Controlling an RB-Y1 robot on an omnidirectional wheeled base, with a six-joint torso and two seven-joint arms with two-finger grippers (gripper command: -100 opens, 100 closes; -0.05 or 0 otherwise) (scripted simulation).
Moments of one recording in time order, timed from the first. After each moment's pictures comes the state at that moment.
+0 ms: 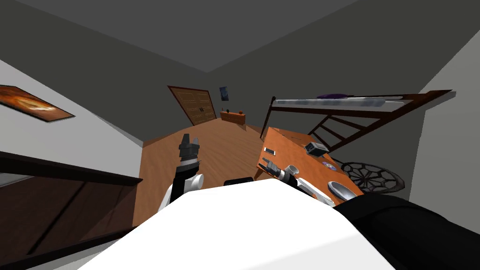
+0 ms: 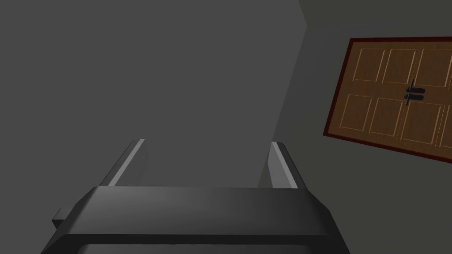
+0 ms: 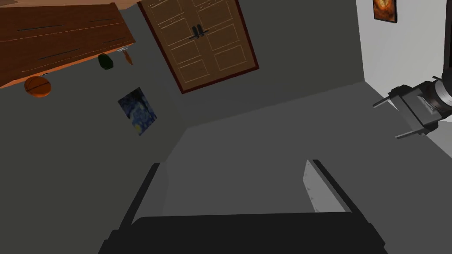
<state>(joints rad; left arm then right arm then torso) 0.46 0.01 0.03 -2.26 -0.07 -0.40 -0.03 0.62 -0.71 0.12 -1.74 0.43 -0.82 0.35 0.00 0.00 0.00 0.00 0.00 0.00</state>
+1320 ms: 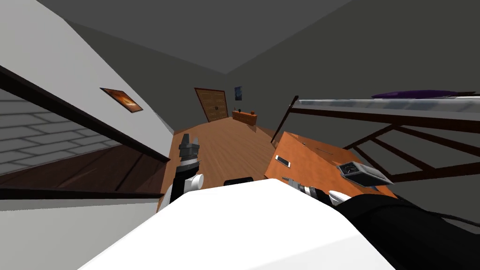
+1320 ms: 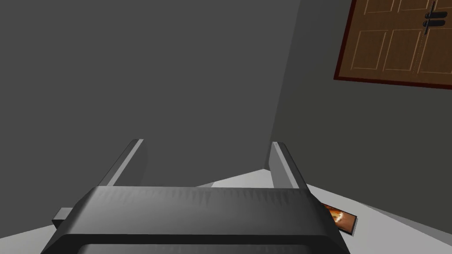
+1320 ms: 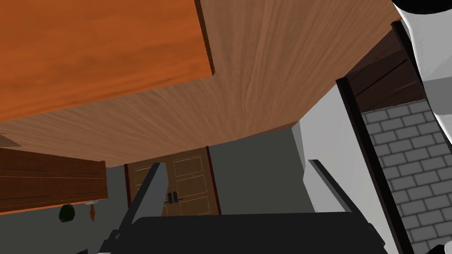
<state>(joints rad) 0.46 0.01 0.03 -2.26 -0.07 -0.40 -0.03 0.70 -1.02 0.17 -1.31 0.61 -0.88 0.42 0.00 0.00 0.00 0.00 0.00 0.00</state>
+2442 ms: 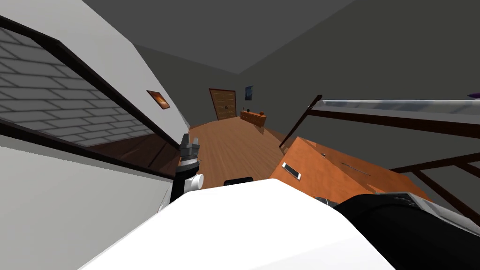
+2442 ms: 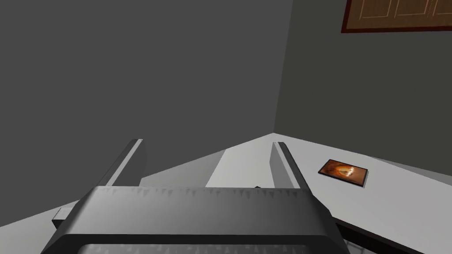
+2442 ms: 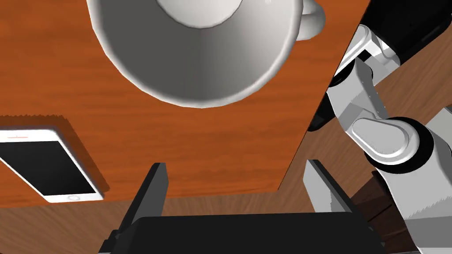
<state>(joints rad) 0.46 0.01 0.03 -2.26 -0.07 -0.40 -0.03 0.73 -1.18 0.23 -0.95 0.74 -0.88 0.47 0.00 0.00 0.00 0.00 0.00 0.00</state>
